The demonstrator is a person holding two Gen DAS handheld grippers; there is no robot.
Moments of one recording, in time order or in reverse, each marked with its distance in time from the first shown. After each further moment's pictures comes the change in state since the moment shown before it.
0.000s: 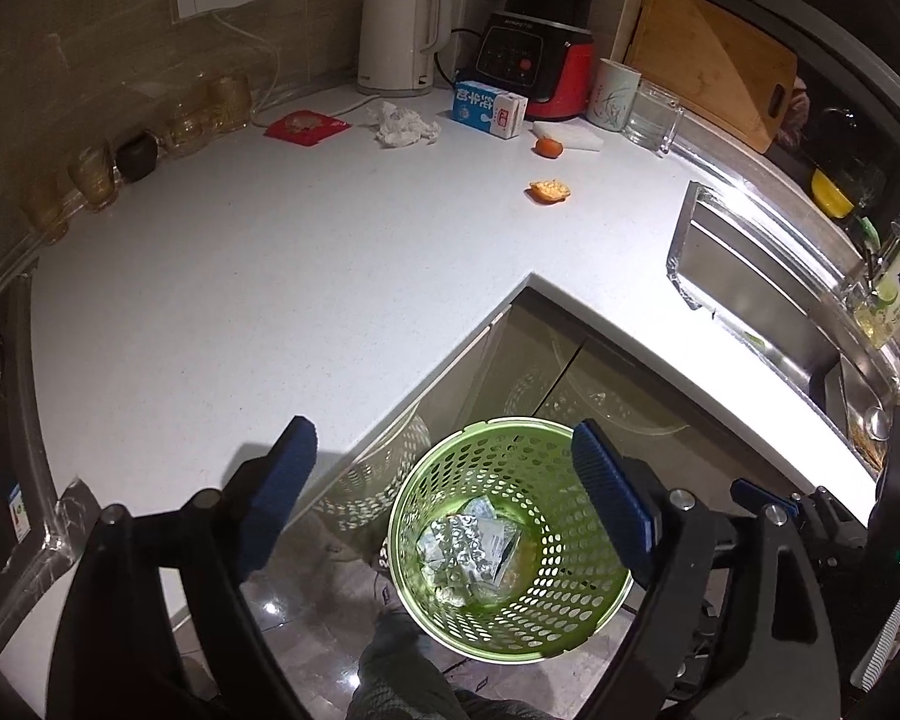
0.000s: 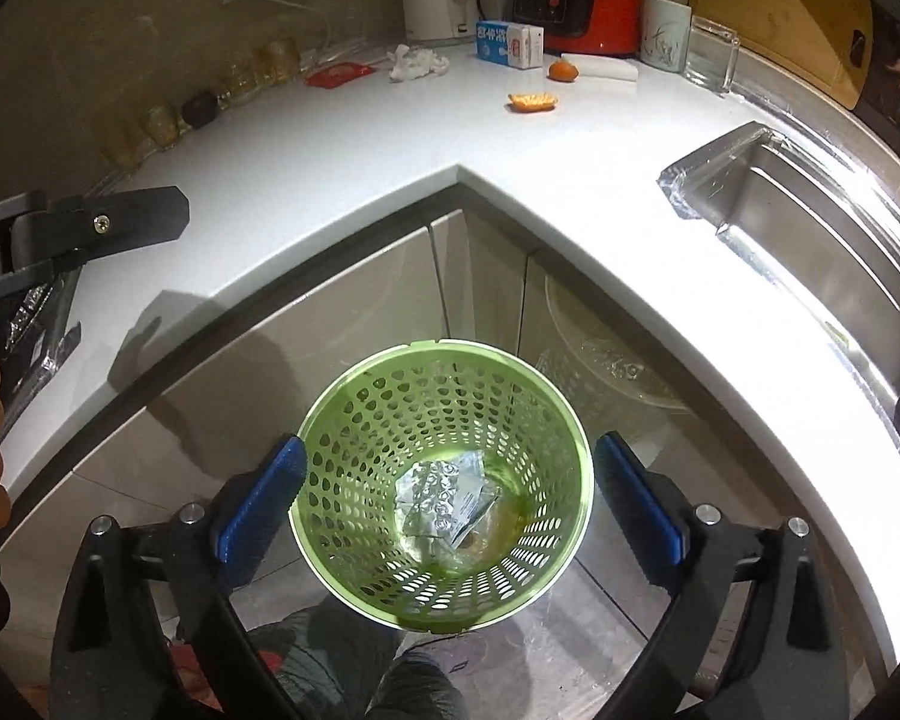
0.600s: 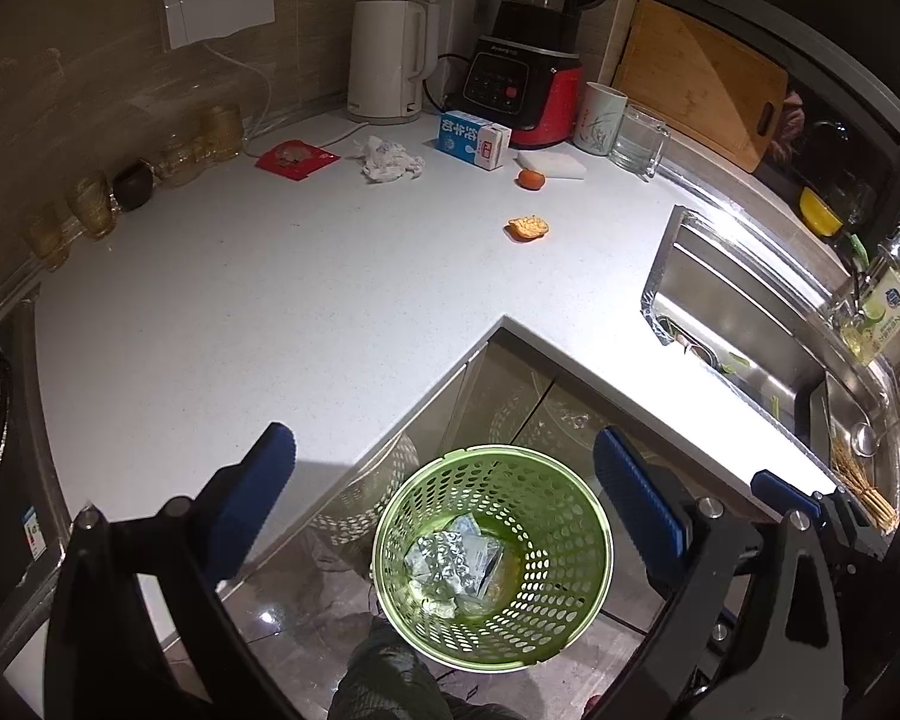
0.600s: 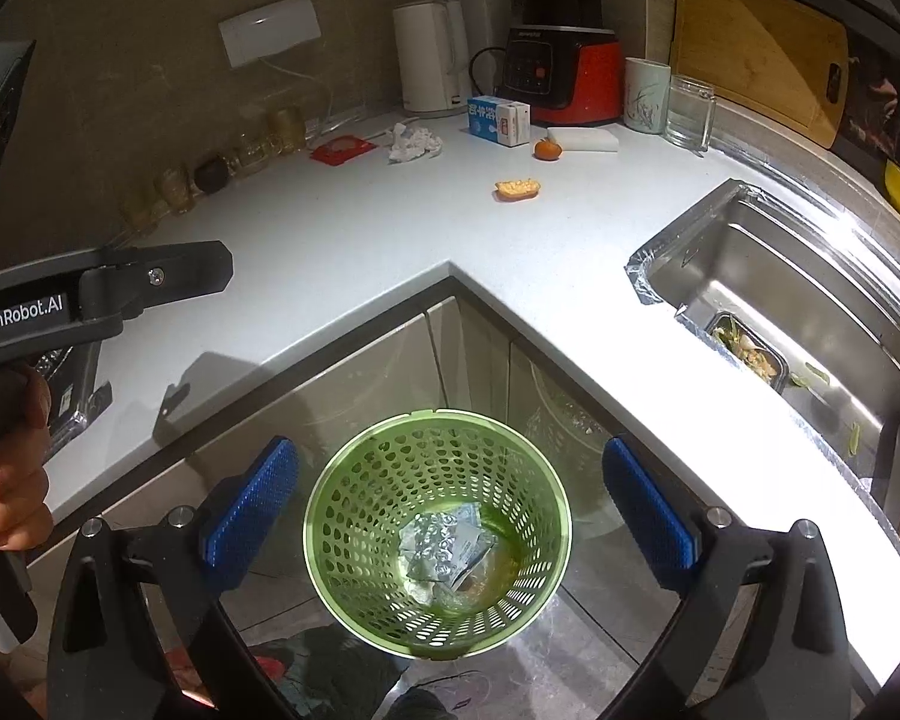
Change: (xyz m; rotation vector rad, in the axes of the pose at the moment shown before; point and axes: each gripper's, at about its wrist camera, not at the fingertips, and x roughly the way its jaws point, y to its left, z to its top) left arm -0.018 -0.012 0.026 -0.007 -0.016 -0.003; right arm -0.043 -0.006 0.028 0.012 -0.122 0.005
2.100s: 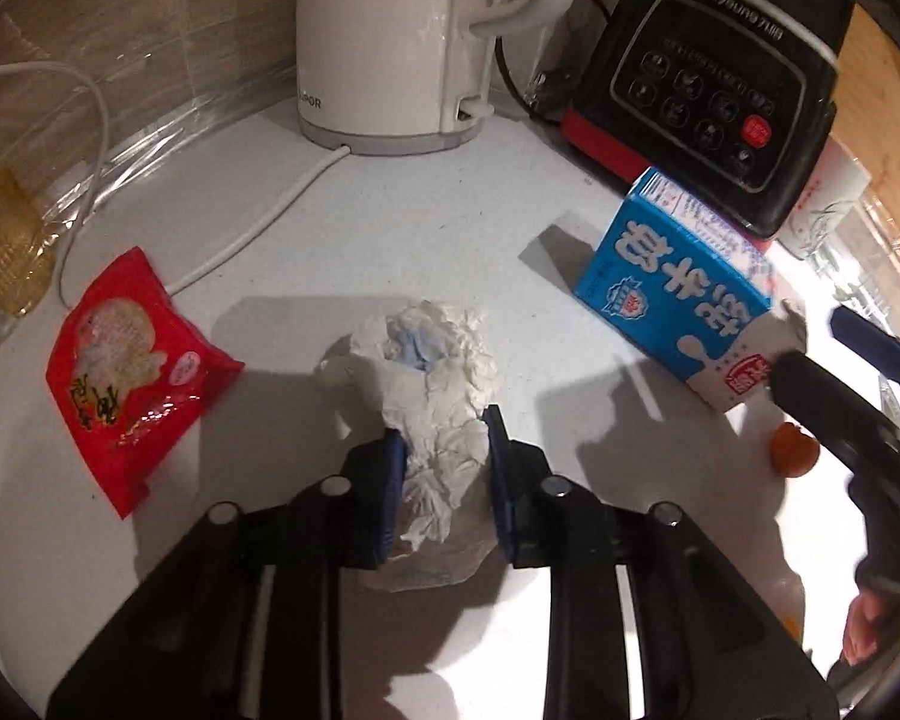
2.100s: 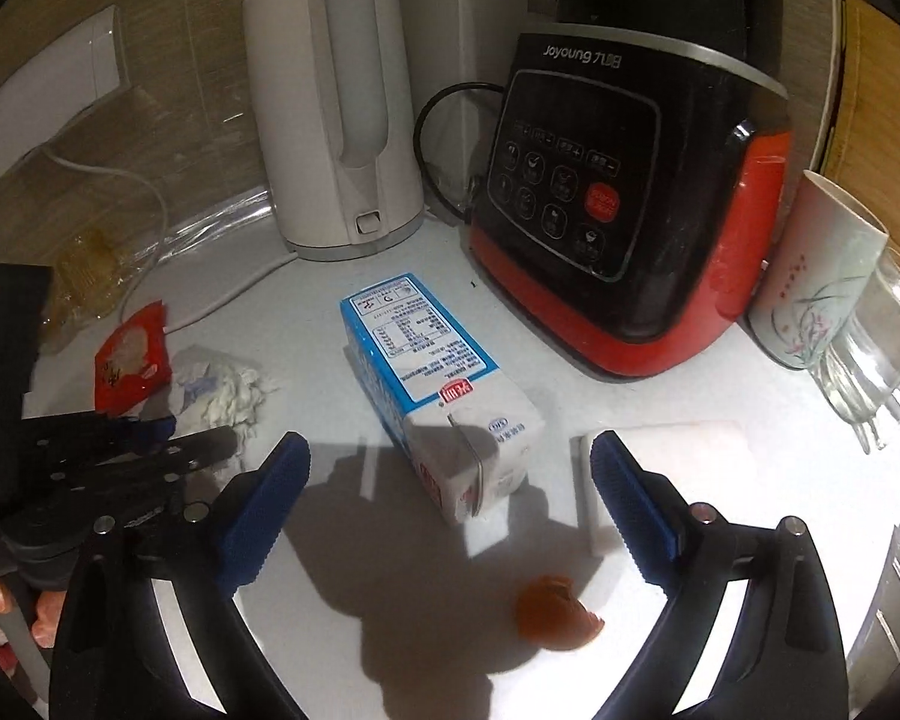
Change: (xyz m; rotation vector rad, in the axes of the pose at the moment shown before) left arm 0.368 0.061 0.292 -0.014 0.108 -0.004; right arm 0.340 -0.082 0.352 -0.083 -0.044 -0.014
